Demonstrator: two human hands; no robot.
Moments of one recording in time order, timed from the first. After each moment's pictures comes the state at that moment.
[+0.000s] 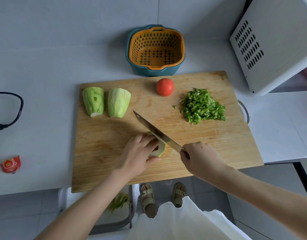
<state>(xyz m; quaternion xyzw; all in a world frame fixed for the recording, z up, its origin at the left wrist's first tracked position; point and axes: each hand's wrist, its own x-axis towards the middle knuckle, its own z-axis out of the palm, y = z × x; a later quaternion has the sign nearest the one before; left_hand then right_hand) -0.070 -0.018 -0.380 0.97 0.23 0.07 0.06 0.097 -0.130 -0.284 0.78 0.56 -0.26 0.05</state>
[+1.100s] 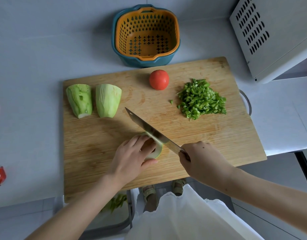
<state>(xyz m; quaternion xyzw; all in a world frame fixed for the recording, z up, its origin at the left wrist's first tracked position) -0.074 -0.010 -0.383 0.98 0.19 0.09 0.05 0.102 -0.121 -0.276 0.77 0.56 -0.30 0.06</state>
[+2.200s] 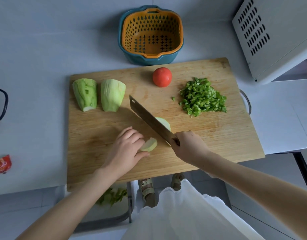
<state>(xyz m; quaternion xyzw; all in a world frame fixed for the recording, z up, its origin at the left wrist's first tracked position) -0.088 -0.006 -0.377 0.96 0.24 0.08 0.13 0.097 -0.103 -0.318 0.81 0.47 -0.35 -0.05</state>
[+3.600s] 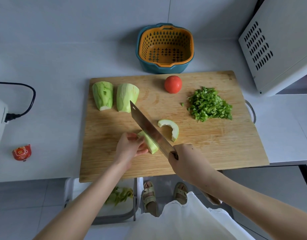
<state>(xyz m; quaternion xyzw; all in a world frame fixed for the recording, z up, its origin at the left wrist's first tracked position) -0.087 -0.014 -0.352 0.39 0.62 0.18 0.66 0.046 -0.123 -0.274 0.78 0.53 -0.33 -0.03</state>
